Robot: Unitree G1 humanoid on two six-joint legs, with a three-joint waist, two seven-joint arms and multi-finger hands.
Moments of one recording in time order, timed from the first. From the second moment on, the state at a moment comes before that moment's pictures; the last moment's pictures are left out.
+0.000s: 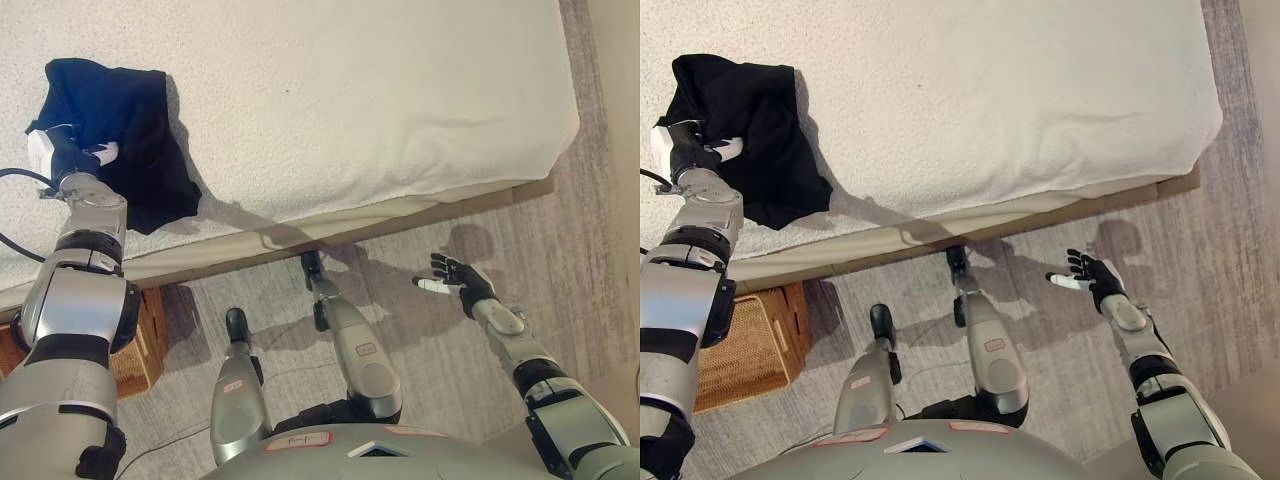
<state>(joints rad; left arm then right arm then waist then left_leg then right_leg) -0.97 0.66 -0.29 1.40 -0.22 -0.04 0.40 -0.24 -0.50 0.29 1.02 0.28 -0.19 0.10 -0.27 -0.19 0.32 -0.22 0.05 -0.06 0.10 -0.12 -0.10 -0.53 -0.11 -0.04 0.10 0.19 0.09</state>
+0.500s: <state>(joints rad) -0.89 0.65 -0.24 1.39 -0.21 -0.04 0.35 -0.24 -0.50 0.26 1.02 0.28 -0.19 0.10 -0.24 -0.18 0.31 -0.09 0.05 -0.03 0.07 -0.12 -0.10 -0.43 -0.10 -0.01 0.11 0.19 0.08</state>
